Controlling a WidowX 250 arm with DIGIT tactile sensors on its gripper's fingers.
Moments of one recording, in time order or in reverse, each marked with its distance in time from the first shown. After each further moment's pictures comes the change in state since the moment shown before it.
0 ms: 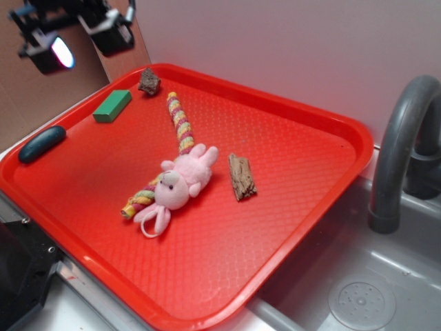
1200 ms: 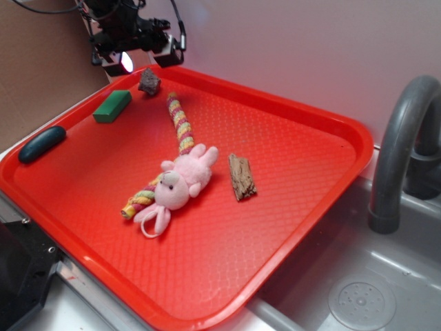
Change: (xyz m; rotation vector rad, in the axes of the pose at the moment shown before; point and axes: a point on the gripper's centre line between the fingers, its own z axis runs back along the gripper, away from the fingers) arm 0.099 -0.010 -0.088 0.081 -0.263 -0.188
